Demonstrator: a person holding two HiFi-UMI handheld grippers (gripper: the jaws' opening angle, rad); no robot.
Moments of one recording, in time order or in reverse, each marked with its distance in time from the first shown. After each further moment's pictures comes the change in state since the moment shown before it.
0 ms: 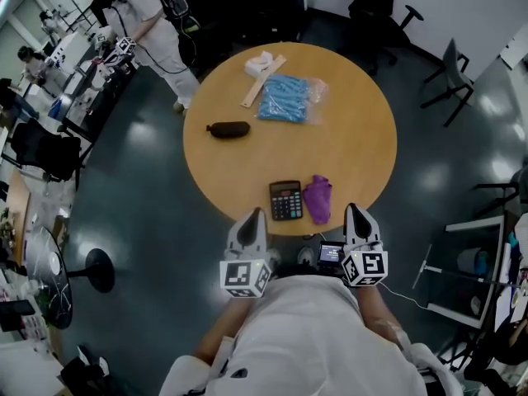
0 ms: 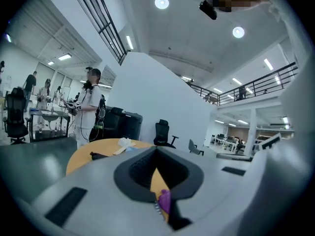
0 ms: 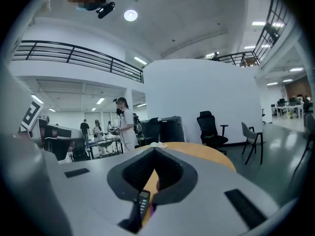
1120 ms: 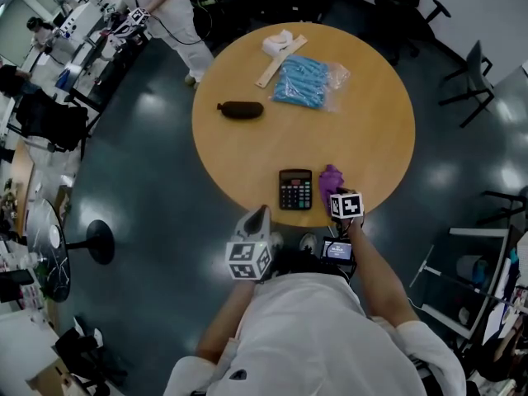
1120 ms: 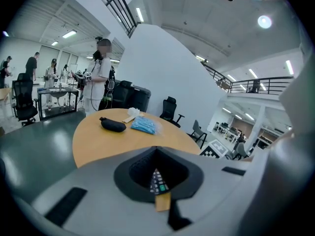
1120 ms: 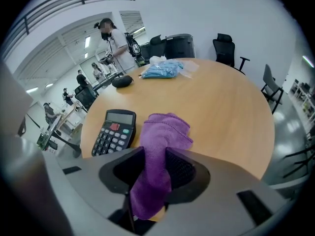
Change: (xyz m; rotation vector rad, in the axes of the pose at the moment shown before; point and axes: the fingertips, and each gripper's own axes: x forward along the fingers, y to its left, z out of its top) left arm 0.013 0.035 -0.111 -0.116 0.294 0.050; right arm 0.122 -0.025 -0.266 0.024 0.900 0.115
